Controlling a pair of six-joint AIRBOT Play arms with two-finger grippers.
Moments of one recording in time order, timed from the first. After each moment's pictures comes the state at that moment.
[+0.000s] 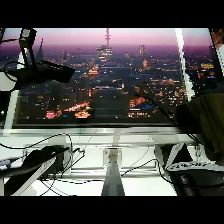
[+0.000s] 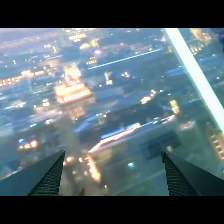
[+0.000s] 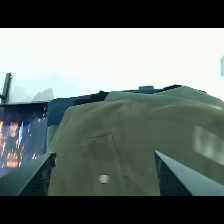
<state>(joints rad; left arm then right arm) -0.09 -0.89 0.97 1.02 -0.88 -1.11 -1.28 -0.62 1.31 -1.58 1.36 1.97</state>
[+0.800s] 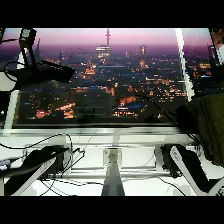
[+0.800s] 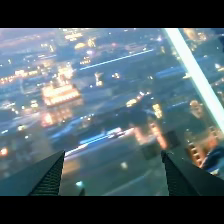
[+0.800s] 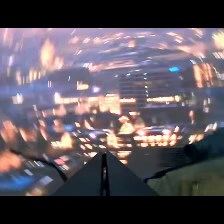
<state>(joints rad) -0.09 -0.89 0.97 1.02 -0.88 -1.11 -0.29 -0.81 1.31 -1.38 1.34 1.32</state>
